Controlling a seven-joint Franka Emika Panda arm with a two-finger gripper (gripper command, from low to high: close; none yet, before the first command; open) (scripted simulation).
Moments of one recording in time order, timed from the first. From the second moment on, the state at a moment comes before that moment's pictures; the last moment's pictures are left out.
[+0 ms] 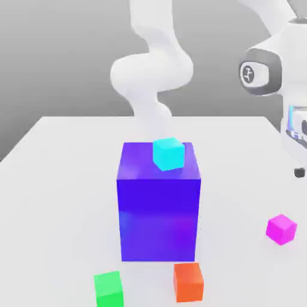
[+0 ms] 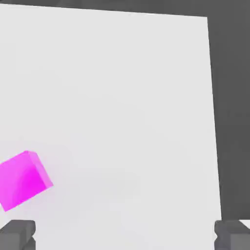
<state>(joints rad) 0.65 0.02 0.07 -2.57 0.09 2.71 -0.35</state>
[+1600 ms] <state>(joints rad) 0.21 0.21 -0.36 -2.44 0.15 2.63 -0.42</state>
